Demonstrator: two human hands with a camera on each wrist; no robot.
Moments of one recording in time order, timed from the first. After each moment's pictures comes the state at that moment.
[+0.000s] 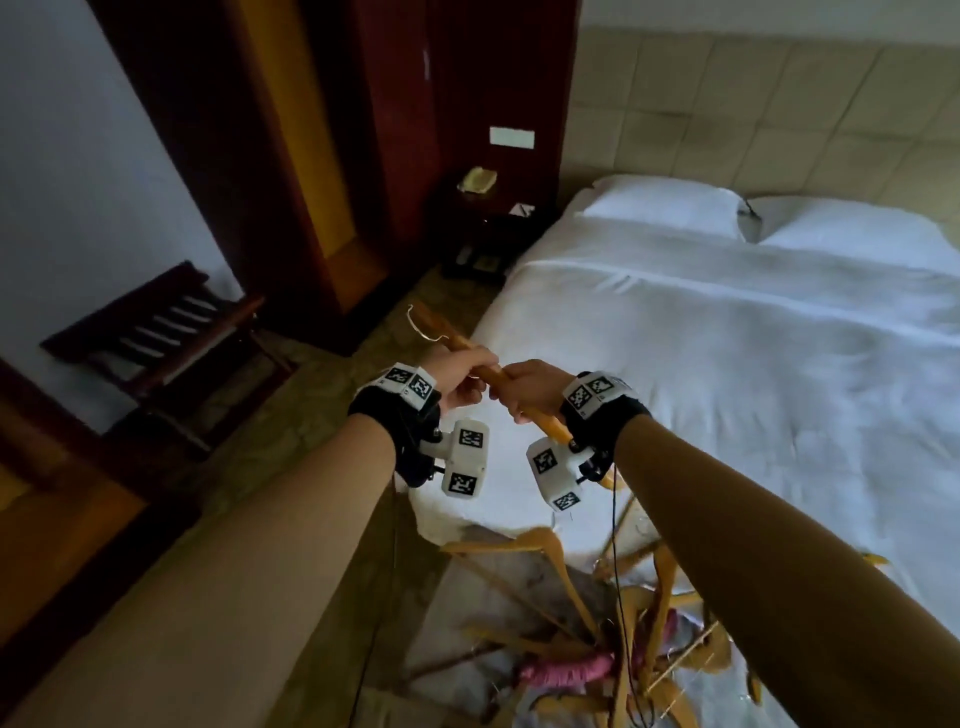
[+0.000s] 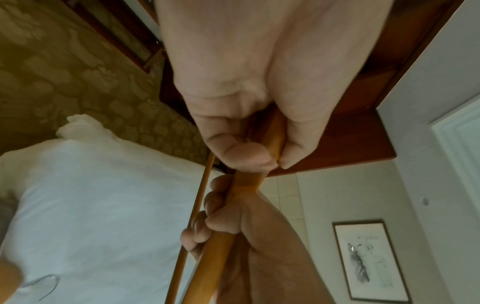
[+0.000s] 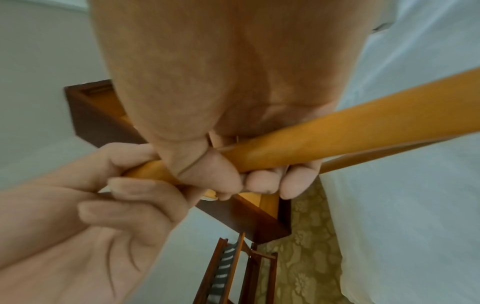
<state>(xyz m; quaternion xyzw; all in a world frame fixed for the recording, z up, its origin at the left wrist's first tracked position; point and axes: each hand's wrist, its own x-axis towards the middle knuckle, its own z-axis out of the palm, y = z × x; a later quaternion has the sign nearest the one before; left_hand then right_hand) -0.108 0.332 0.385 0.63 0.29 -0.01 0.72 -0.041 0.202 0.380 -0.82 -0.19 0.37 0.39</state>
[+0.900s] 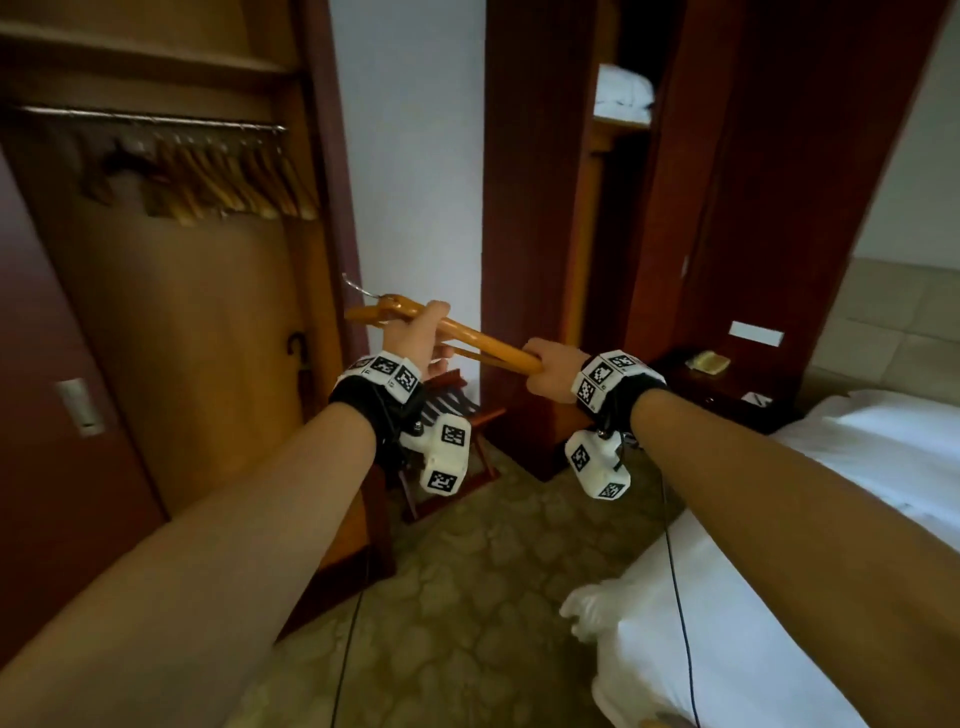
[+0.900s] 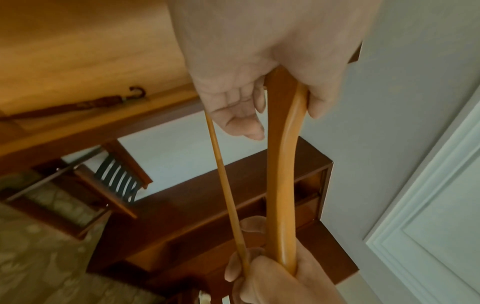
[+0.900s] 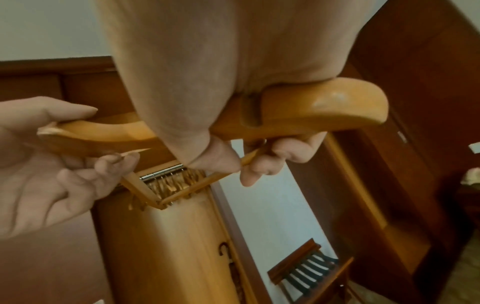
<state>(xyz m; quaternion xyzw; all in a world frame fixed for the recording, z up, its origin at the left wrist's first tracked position) -0.467 0.584 0.588 0.53 0.36 0.44 0.63 -0.300 0.486 0.578 -0.81 -0.56 0.07 0.15</state>
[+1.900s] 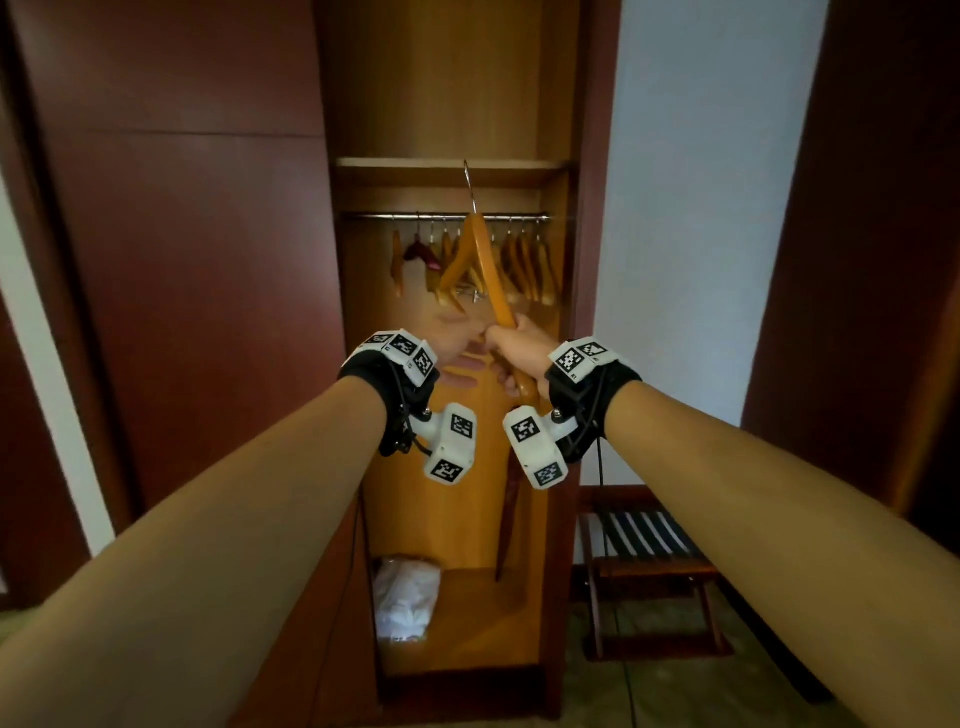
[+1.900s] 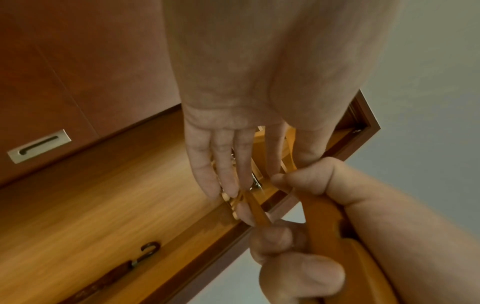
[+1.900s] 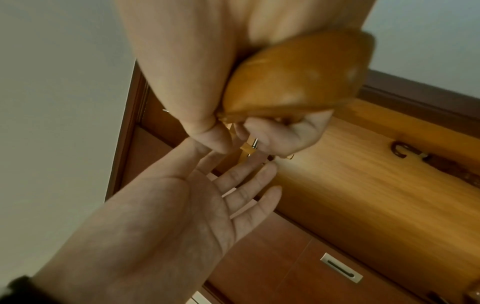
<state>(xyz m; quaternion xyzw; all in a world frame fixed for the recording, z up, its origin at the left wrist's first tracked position) -0.569 0.797 0.692 0.60 0.51 0.44 0.43 -0.445 0.802 0.683 -0.51 -0.61 0.41 0.44</state>
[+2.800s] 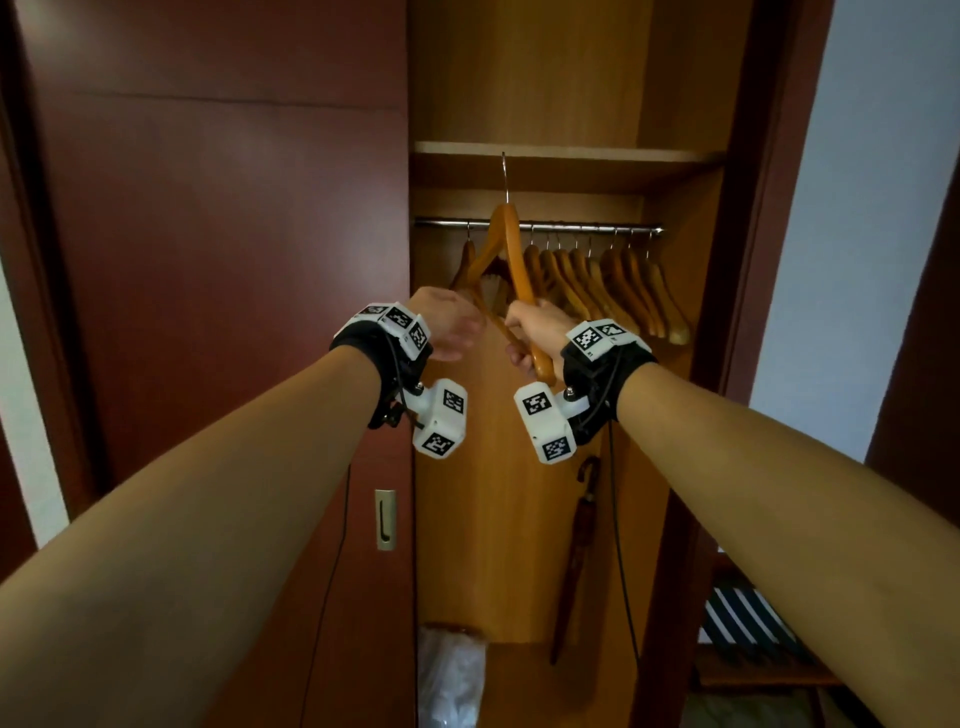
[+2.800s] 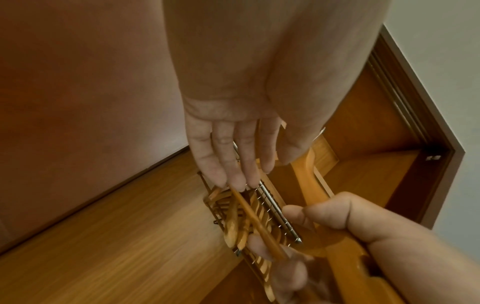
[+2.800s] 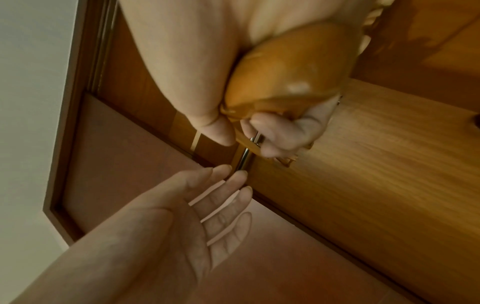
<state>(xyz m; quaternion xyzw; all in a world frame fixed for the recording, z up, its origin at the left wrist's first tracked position) -0.779 1.070 0.726 0.59 0.52 0.46 0.40 -0.629 1.079 0.713 -0.52 -0.60 0.39 0.47</state>
